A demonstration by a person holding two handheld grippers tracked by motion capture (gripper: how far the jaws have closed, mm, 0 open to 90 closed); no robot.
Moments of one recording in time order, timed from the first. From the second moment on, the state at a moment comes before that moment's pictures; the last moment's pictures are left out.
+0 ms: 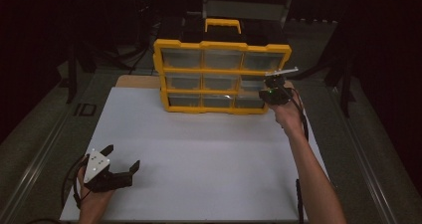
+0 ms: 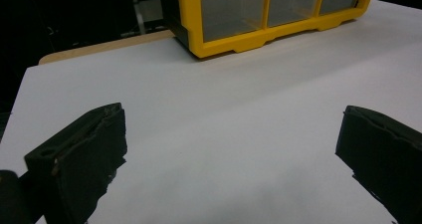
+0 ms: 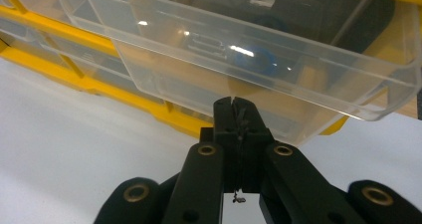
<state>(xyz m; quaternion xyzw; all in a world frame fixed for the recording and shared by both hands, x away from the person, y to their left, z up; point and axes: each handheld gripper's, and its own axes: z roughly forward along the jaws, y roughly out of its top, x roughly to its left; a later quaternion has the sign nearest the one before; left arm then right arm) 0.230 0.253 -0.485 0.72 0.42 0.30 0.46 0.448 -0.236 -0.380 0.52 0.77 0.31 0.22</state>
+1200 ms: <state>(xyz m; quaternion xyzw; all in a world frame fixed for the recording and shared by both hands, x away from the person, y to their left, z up) 0.231 0.254 -0.486 0.72 0.43 0.30 0.46 0.465 -0.230 -0.386 0.54 0.74 0.32 0.23</state>
